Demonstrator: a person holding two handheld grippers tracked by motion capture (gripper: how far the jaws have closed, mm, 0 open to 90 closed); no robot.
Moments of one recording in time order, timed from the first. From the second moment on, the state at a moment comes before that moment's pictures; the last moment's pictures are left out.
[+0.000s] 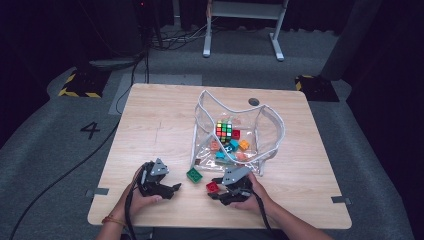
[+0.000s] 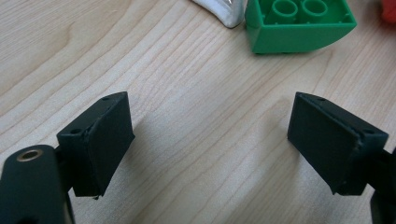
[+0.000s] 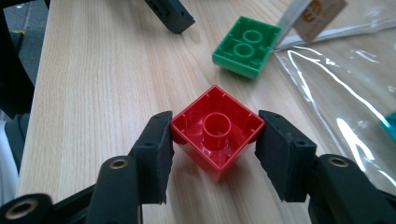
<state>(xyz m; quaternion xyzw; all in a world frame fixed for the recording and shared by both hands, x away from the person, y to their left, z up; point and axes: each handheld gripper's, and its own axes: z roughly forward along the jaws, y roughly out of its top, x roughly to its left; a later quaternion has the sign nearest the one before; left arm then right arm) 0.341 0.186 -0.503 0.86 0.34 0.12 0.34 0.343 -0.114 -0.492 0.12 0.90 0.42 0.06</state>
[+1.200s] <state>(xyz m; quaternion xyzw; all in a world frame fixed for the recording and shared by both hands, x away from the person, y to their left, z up) 0.341 0.186 -0.503 0.87 0.34 0.12 0.35 0.334 -0.294 -0.476 0.26 0.87 0.40 0.13</state>
